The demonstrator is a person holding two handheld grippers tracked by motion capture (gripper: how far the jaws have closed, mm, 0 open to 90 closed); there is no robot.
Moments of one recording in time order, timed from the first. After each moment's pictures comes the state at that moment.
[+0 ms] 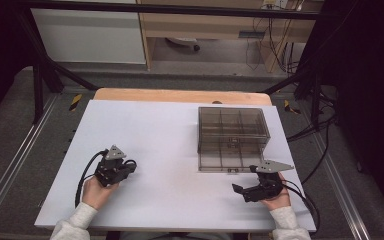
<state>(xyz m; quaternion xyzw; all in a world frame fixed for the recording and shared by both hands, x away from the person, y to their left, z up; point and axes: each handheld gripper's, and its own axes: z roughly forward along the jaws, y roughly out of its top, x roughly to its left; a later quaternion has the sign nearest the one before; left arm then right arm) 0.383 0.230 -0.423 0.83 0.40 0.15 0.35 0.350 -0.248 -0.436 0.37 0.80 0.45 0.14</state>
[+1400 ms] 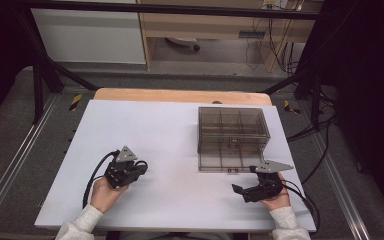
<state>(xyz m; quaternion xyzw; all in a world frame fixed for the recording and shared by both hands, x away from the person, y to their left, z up) 0.374 0.198 -0.409 0.85 0.37 0.14 0.36 0.351 -0.247 -0.437 0.37 0.80 0.44 0.13</state>
